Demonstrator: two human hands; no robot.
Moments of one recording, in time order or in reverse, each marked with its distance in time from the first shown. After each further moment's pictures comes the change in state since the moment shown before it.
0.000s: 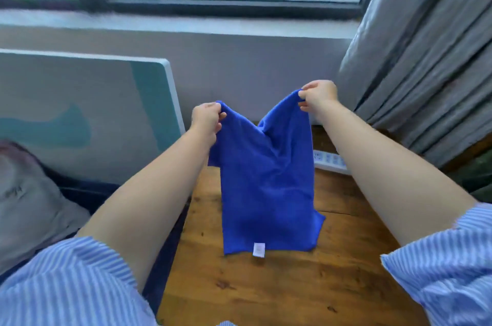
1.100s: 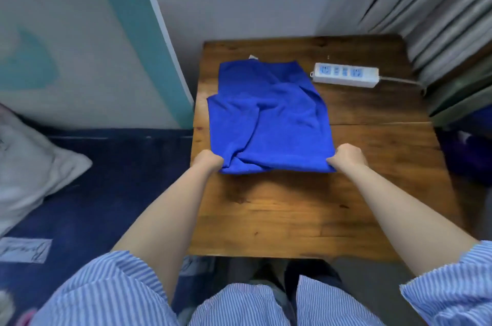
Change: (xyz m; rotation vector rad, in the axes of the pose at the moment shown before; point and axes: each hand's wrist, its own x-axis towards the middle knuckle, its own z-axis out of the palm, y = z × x) left_hand -0.042 -0.197 -0.110 1.302 -0.279 -0.349; right_hand -0.131 0.251 0.001 -0.981 -0.151 0.409
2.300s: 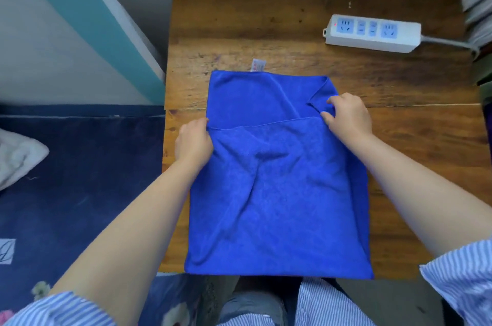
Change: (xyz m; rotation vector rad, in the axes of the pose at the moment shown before) left_hand 0.085 0.016 0.032 0.111 0.282 0.335; right_hand 0.107 -0.026 0.017 -0.056 0.284 -0.393
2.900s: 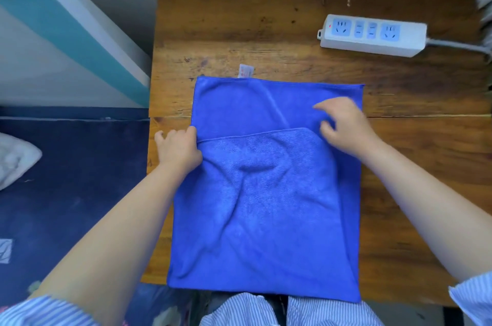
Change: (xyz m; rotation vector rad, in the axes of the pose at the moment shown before) left_hand 0.014 0.016 0.002 0.470 -0.113 0.004; right_hand 0.016 0.031 -0.004 0.157 -0.019 -0.366
